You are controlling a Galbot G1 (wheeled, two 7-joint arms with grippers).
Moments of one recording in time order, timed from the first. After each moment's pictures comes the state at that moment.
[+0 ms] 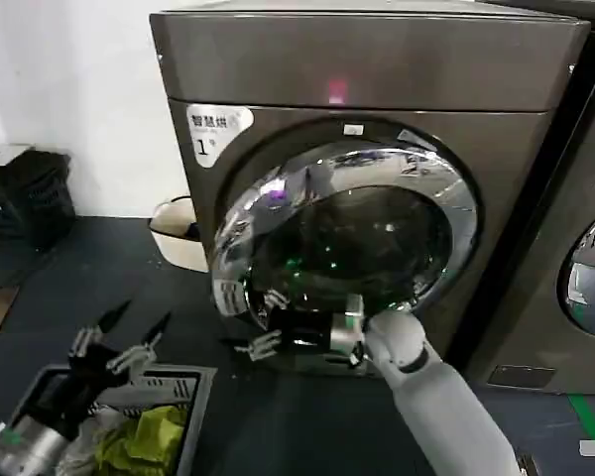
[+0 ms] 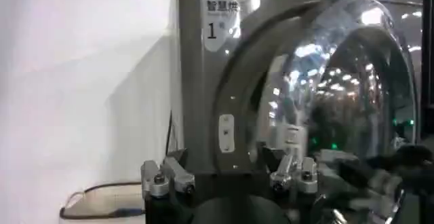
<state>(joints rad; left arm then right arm) 1.56 -1.24 -1.03 -2.33 -0.54 0.32 0.42 -0.63 1.25 0.05 1.60 0.43 -0.14 -1.06</state>
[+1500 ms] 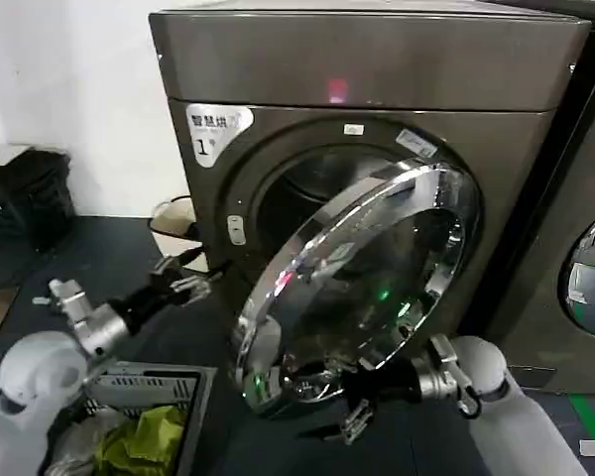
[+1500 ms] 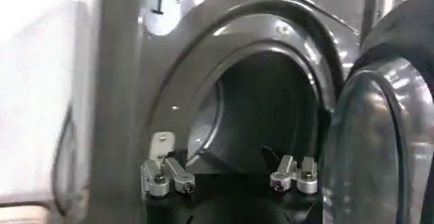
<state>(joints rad) 1.00 -0.81 -0.53 -1.98 -0.92 0.37 0.38 -0.87 1.01 0.31 1.71 0.54 -0.10 -1.46</state>
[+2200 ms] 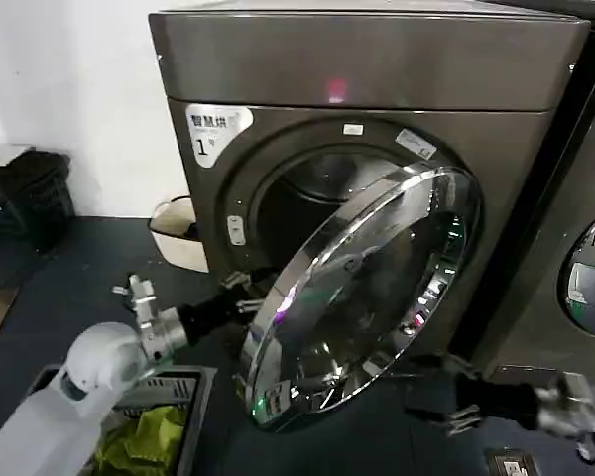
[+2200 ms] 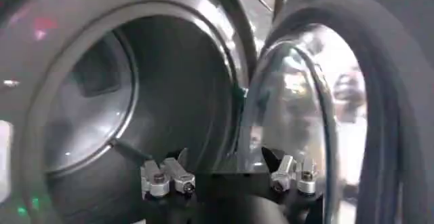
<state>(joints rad) 0.86 -0.86 -0.27 -1.98 -0.87 0.39 0.49 -1.21 1.05 0.97 1.69 0.48 -0.03 -1.46</state>
